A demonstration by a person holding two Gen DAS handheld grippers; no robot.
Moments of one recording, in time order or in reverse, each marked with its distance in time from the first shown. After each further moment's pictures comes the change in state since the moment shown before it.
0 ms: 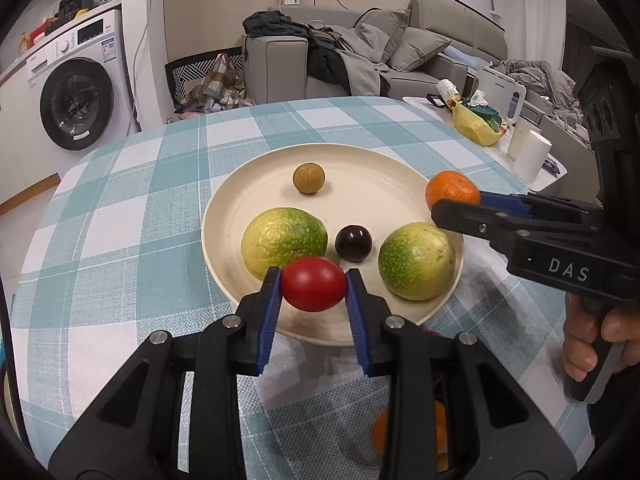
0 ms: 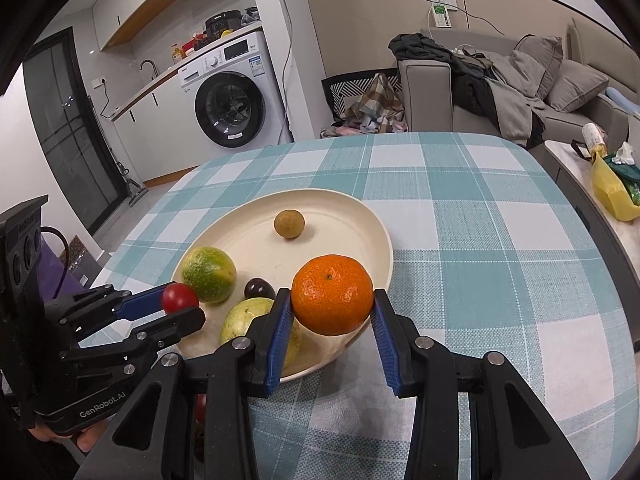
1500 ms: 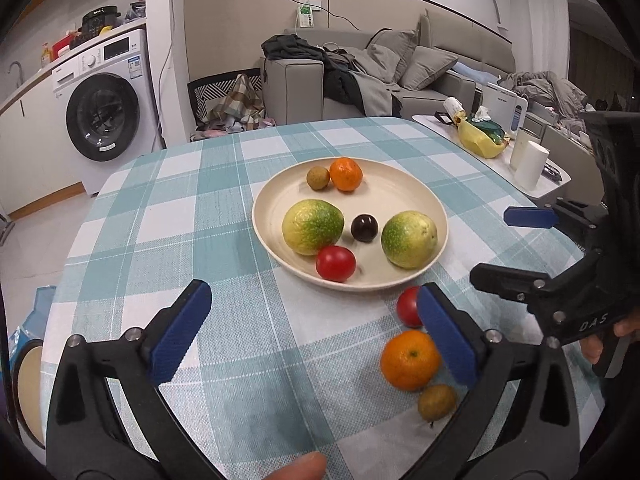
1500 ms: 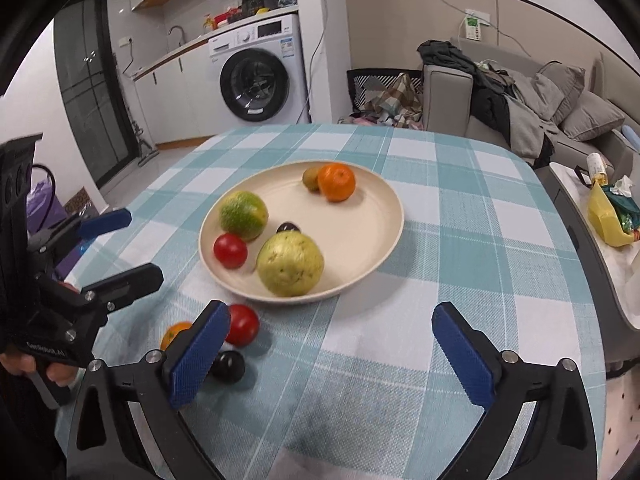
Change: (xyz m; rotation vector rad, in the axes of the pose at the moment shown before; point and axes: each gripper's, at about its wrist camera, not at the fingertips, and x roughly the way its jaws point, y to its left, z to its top) left arm -0.082 0.004 -0.033 0.000 -0.080 0.061; right arm -0.040 0.023 -0.033 -0.167 0.051 -0.009
